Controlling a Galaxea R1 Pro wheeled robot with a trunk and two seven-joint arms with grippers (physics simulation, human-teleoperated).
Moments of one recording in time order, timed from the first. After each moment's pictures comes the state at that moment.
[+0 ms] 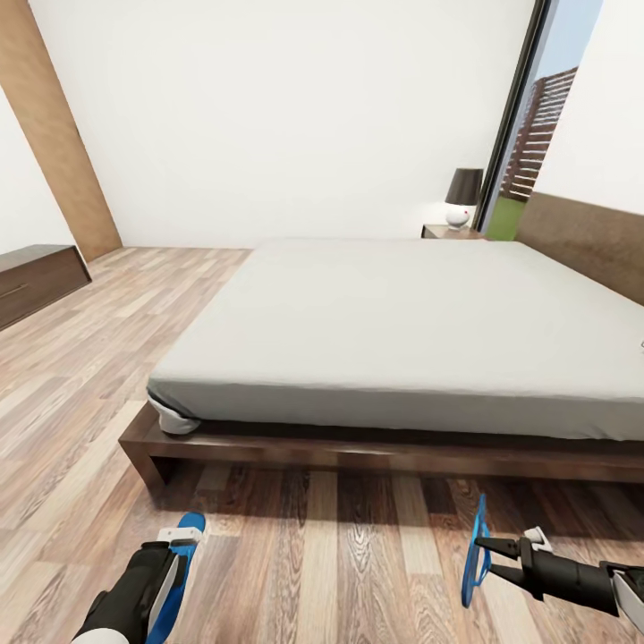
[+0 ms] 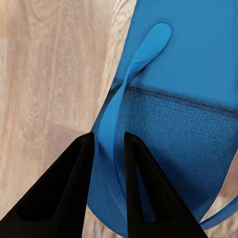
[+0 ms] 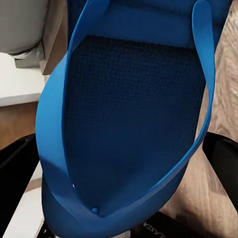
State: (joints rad) left arm -0.47 -0.01 0.29 -0.66 -0.29 0.62 0.15; right arm -0.50 -0.48 -0.03 -0.39 -0.41 0.81 1.24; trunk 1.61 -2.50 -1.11
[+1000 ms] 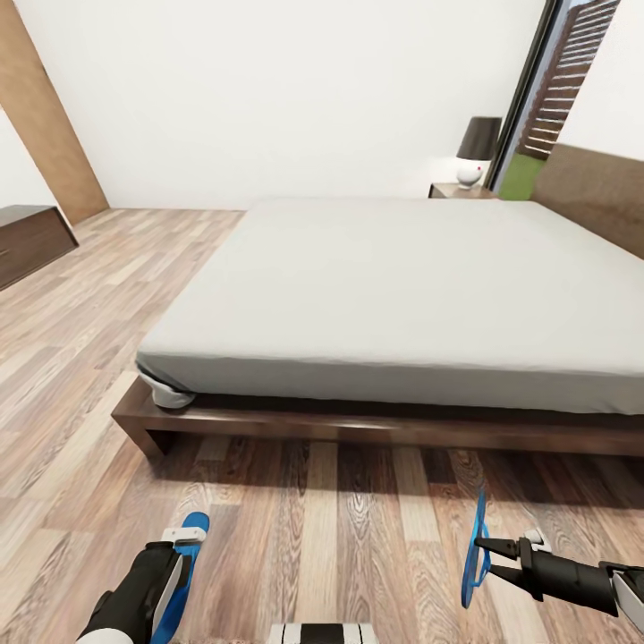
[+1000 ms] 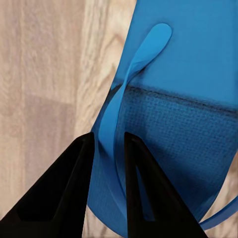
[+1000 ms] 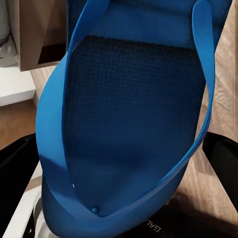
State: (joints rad) left arm -0.47 -0.02 0.29 -0.66 -0.29 0.62 0.15; right arm -0.50 -0.48 -0.03 -0.39 -0.41 0.81 1.24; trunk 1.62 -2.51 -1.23
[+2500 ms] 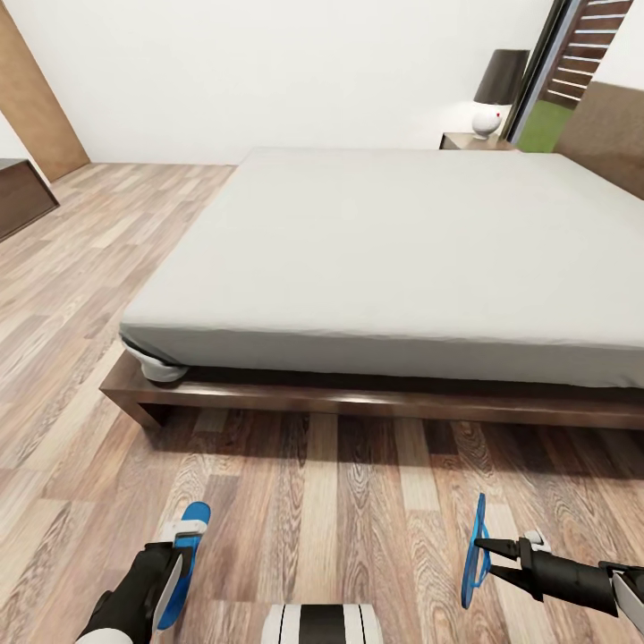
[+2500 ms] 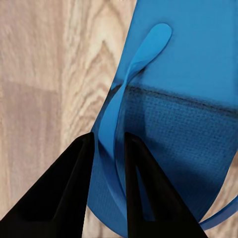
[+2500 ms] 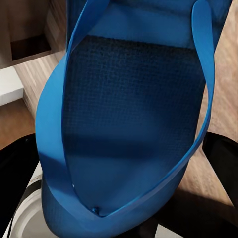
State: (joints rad) left arm -0.47 -0.02 0.30 -0.67 -0.28 0.53 0.15; right arm -0.50 -0.48 -0.02 -0.39 -0.41 0.81 1.24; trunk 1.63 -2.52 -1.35
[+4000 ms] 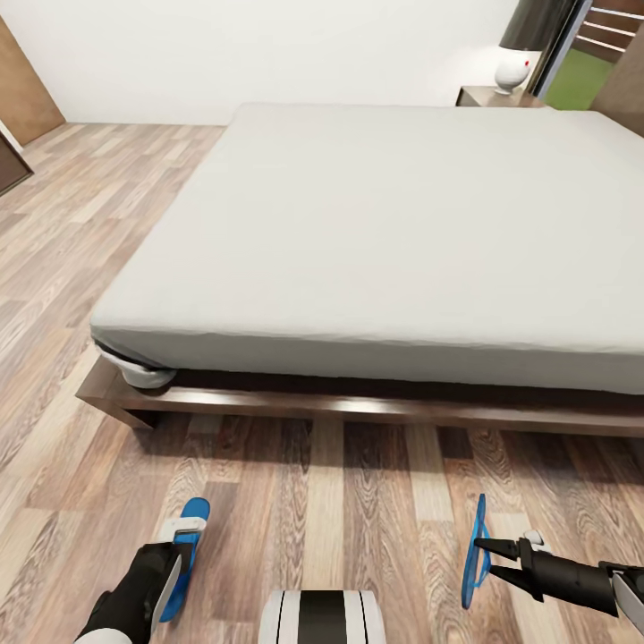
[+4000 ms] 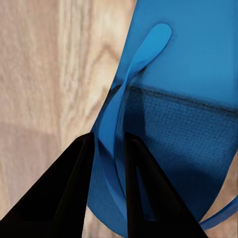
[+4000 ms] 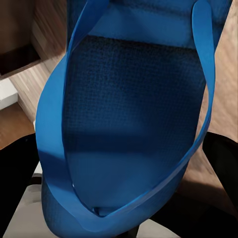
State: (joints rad) left arm -0.47 -0.02 0.30 -0.66 -0.29 0.48 0.15; right arm -0.50 -0.48 -0.02 -0.39 -0.41 0.81 1.24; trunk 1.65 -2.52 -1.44
